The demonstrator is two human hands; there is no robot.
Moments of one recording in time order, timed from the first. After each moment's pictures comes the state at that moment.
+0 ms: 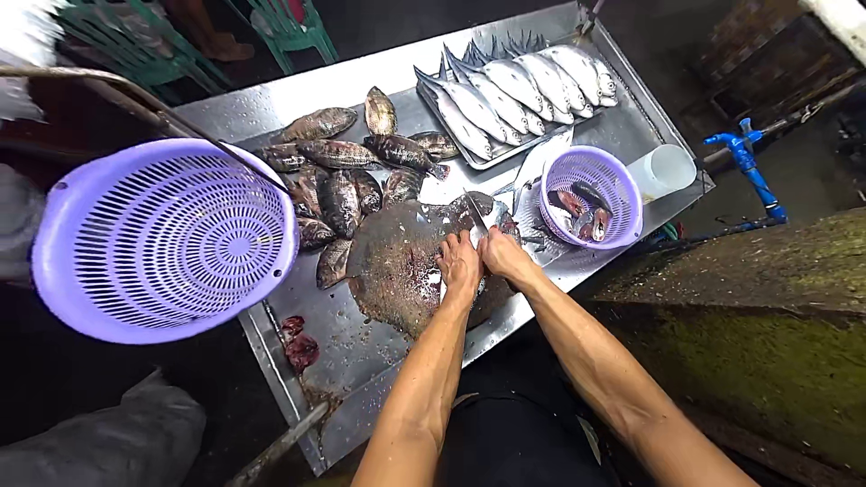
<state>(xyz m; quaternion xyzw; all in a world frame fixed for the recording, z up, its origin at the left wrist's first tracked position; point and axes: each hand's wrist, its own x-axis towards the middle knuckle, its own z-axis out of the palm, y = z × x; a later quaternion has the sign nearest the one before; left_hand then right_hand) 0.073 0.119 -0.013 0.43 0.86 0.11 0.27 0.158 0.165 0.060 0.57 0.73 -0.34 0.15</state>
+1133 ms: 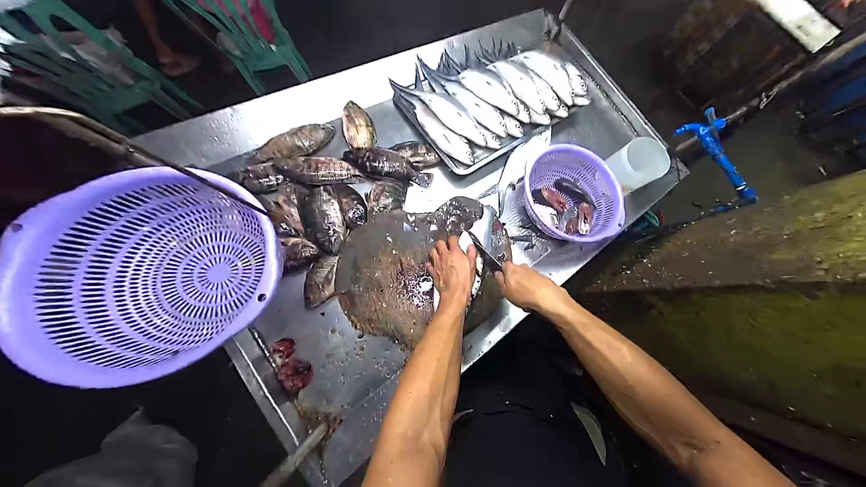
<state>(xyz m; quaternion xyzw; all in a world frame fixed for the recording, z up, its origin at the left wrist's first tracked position) 0.073 0.115 -0.014 0.43 0.85 0.14 0.26 0.202 0.145 0.067 0.55 0.71 -0.36 0.25</state>
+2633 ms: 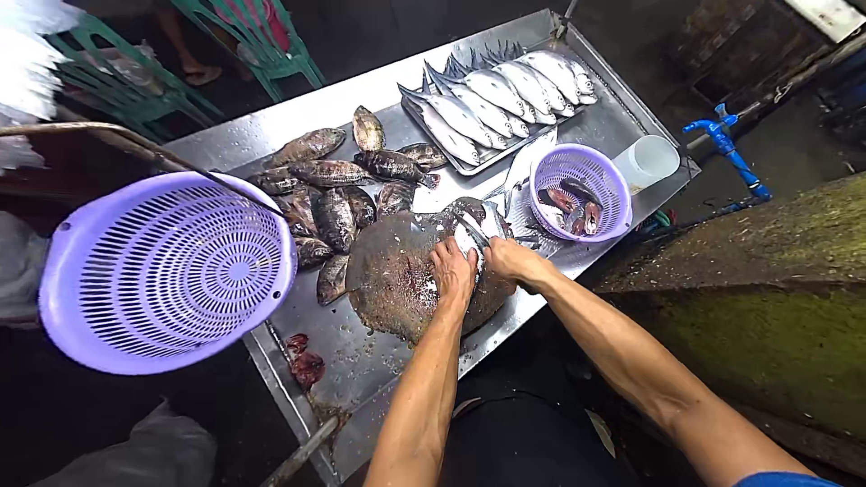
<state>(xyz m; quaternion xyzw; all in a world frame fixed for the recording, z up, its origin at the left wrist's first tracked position) 0.070 0.101 -0.018 0.43 0.85 0.16 0.25 0.173 0.171 0.090 0.53 0.72 -0.37 0.25</state>
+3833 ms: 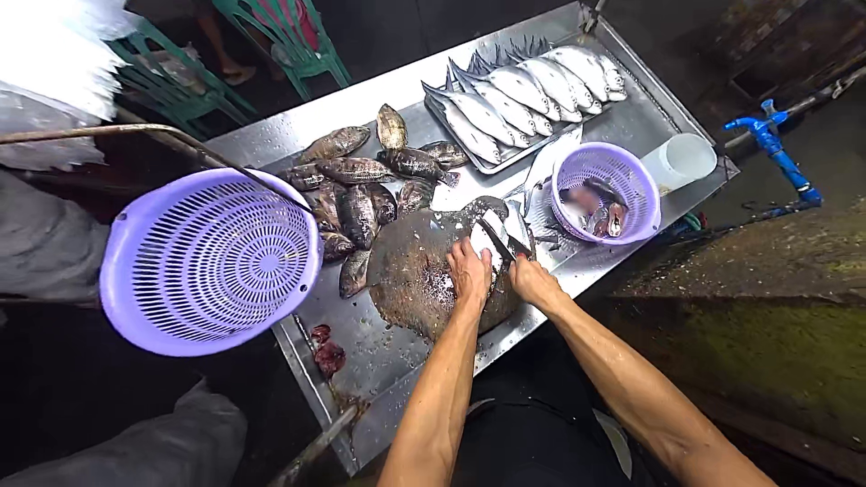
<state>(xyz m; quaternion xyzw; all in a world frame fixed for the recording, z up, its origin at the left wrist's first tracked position) 0.062 0.101 -0.018 0.39 0.85 0.20 0.28 0.189 0.138 0.040 0.59 0.71 -0.33 0.21</state>
